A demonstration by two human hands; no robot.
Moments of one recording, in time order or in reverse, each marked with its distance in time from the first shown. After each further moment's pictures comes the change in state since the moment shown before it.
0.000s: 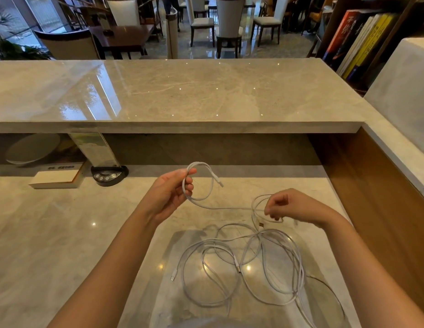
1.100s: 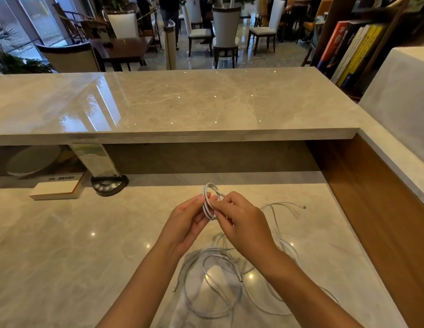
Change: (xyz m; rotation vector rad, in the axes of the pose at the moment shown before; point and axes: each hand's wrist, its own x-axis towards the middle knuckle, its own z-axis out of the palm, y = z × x) left_hand -0.015 -0.042 0.022 -0.078 0.014 -0.017; right_hand 0.002 -0.067 0.105 -0.390 0.645 -0.549
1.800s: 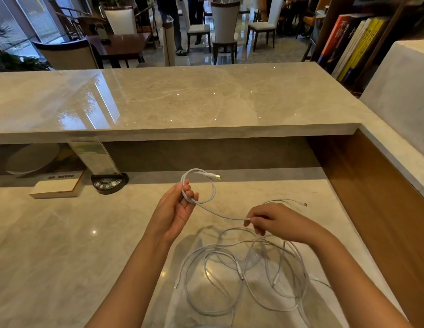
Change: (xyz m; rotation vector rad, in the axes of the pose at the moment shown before) left_hand 0.013 0.018 -0.020 -0.352 0.001 0.030; right_hand 0.001 0.061 -0.050 0.237 -0.686 0.352
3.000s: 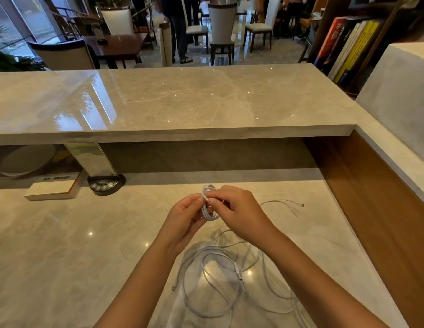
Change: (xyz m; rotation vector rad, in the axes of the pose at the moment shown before) left_hand -0.007 -0.023 0.001 0.526 -0.038 -0.018; right_hand 0.024 -0.072 0.034 0.017 0.429 -0.247
